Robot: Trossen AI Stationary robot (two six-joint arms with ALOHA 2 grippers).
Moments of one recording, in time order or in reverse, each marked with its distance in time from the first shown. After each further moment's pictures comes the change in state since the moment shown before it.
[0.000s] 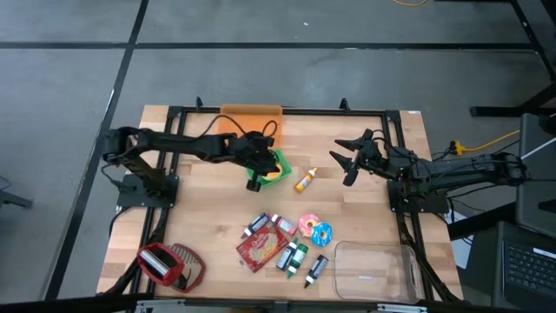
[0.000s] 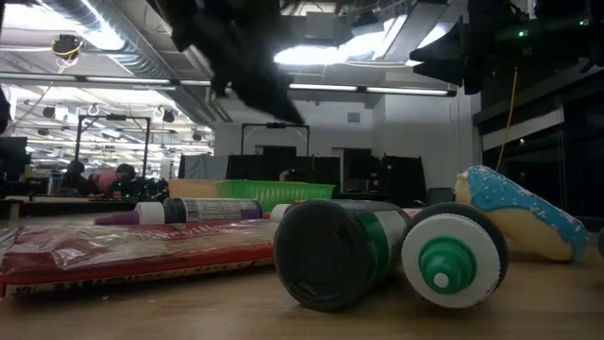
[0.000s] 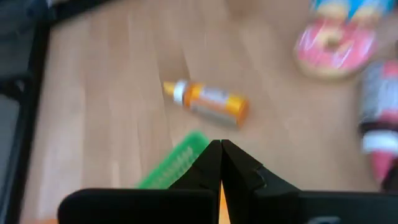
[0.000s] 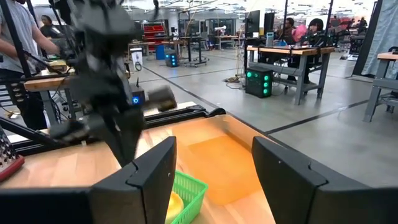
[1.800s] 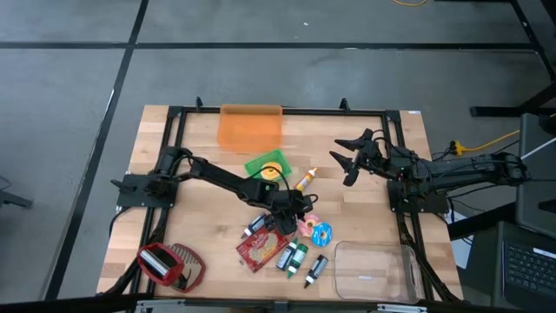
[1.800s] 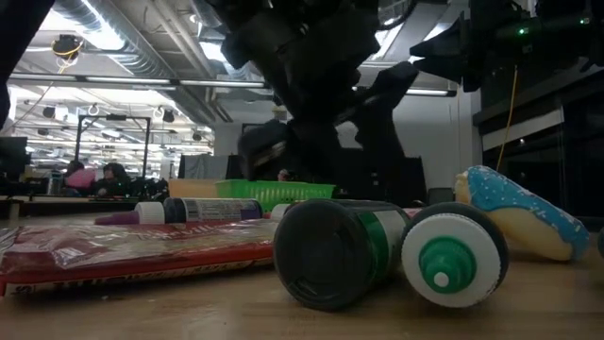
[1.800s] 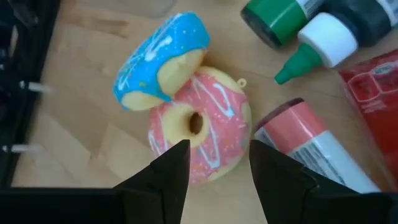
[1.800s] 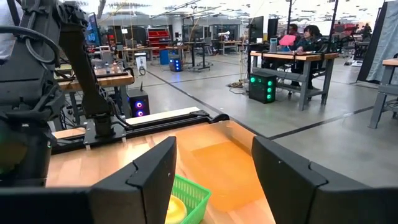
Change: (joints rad) left arm -0.324 0.531 0.364 0.025 -0.026 0.622; right arm 0.001 0.000 0.000 0.025 -0.015 -0.004
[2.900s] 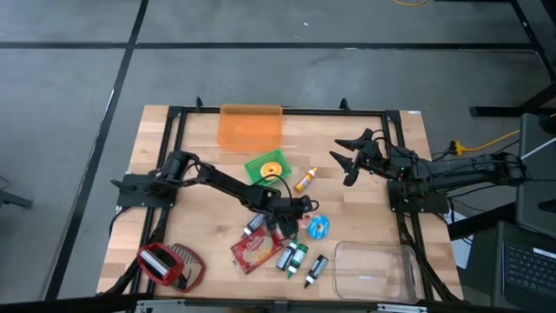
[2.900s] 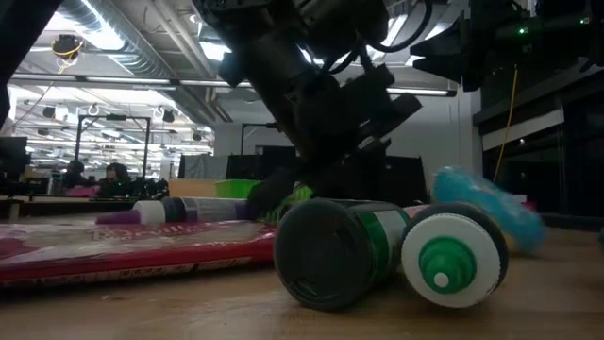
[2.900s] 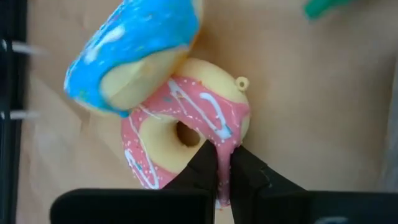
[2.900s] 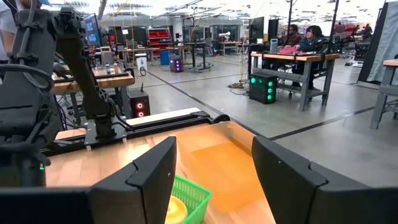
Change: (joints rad) left arm -0.026 0.062 0.000 -0.006 -0.236 0.003; right arm 0.000 0.000 0.000 0.004 -0.003 -0.001
